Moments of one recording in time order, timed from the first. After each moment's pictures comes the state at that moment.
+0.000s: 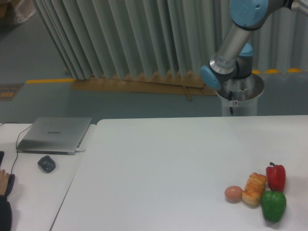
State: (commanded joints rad) arm 2.93 -2.10 -1.36 -0.98 1.64 0.50
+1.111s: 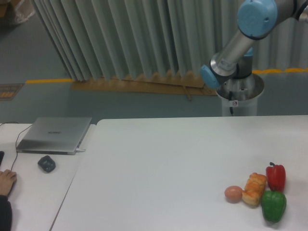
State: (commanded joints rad) arm 2.92 -2.18 -1.34 -0.97 1.64 0.46
